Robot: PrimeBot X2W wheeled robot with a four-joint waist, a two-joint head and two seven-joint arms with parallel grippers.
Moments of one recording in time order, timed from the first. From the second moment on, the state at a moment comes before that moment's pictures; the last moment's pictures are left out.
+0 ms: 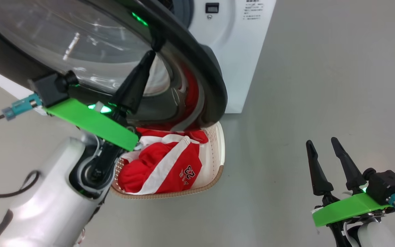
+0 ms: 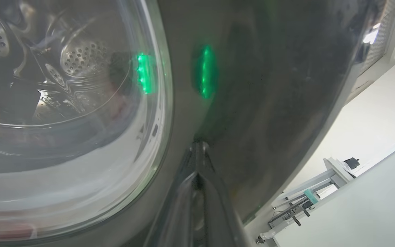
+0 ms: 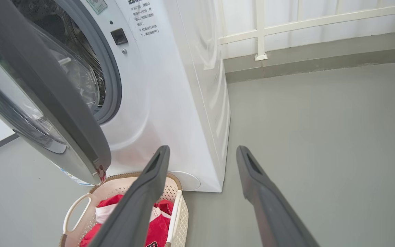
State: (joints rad) left arm -0.80 0.31 -0.60 0.27 -1.34 -0.12 -0.17; right arm -0.11 -0.05 0.01 0.22 0.36 0.12 -0.26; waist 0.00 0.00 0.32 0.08
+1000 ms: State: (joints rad) left arm -1.07 0.23 -0.52 0.50 -0.99 -0.12 -0.25; right arm -0.19 -0.05 0.00 0.21 0.39 0.12 -0.26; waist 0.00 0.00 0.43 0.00
